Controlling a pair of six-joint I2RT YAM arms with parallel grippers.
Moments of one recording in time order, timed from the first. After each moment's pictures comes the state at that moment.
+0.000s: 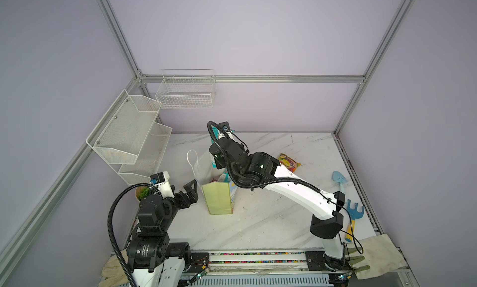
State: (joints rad) left arm 0.02 0.39 0.79 -0.72 0.13 -0.38; right arm 1.20 2.03 2.40 -0.91 0.72 0.42
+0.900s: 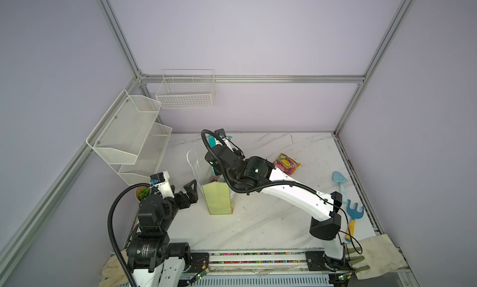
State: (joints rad) left arm 0.02 0.39 0.79 -0.72 0.13 -0.38; right arm 1.23 2.03 2.34 -0.94 0.73 0.44
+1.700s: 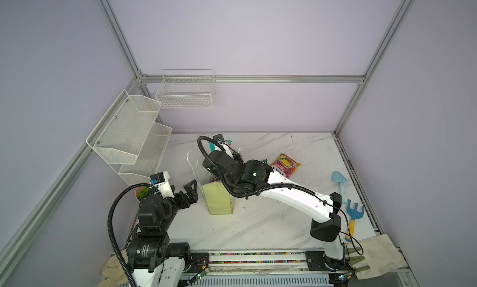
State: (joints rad) left arm 0.02 0.39 0.79 -0.72 0.13 -0.38; right arm 1.25 2.03 2.33 -0.98 0.76 0.45
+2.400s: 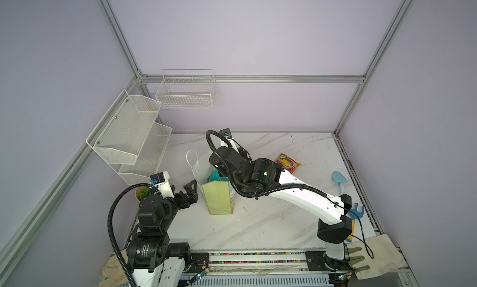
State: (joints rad) left arm 0.02 0.39 0.79 -0.72 0.13 -0.38; right arm 1.25 1.95 2.31 -0.95 0.78 0.47
